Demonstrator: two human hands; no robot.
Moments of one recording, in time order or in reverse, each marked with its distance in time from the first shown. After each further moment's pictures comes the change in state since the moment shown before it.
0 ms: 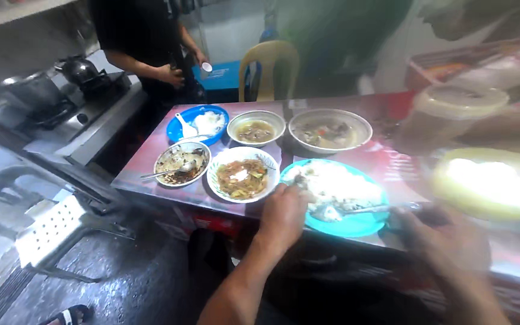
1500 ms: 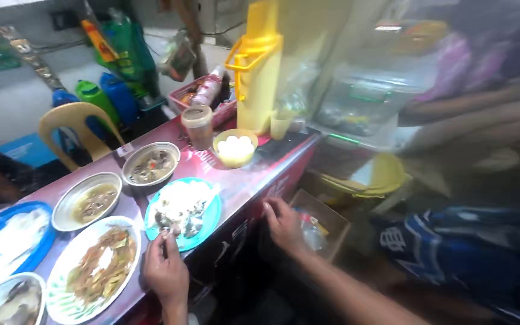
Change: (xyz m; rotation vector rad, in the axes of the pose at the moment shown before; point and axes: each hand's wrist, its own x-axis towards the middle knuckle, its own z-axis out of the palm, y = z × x) left_hand -0.002 -0.025 0.066 -0.388 0.409 0.313; right_hand -0.108 0.048 -0.028 -0.278 0.528 0.004
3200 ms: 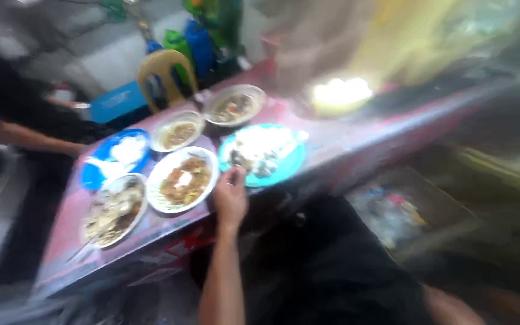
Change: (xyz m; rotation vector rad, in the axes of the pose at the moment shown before) left_hand 0.023 -0.015 -0.041 -0.064 -0.270 -0.298; right_hand -0.237 0.054 -0.128 0.283 -0.340 1.149
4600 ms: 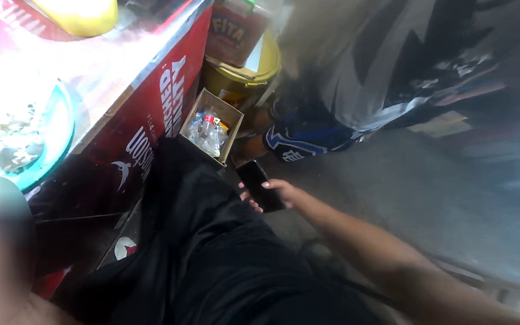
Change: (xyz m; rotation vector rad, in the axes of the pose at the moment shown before) left_hand -0.007 -0.028 0.011 -0.301 -0.177 -0.131; right_hand 0.001 0.011 -0.079 0.497 -0.762 0.076
